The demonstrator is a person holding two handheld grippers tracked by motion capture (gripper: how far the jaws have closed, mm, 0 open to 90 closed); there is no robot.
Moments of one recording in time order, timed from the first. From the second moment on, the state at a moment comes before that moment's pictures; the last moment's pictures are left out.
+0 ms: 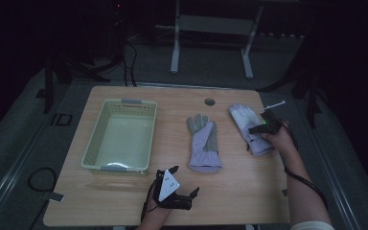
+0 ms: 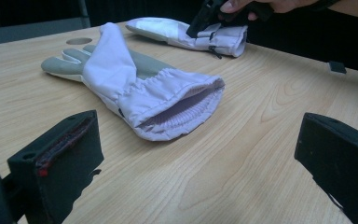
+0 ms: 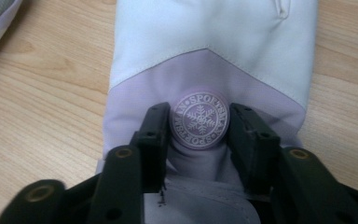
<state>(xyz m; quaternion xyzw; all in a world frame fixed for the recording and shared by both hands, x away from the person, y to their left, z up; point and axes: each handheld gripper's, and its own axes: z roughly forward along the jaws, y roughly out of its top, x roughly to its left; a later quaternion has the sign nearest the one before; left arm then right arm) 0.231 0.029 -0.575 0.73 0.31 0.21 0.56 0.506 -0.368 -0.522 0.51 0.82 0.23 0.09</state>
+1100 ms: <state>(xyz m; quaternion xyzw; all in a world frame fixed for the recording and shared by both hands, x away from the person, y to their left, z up) 0.231 0.028 -0.574 0.73 0.31 0.22 0.56 0.395 -0.354 -0.440 0.58 0.74 0.31 0.13</state>
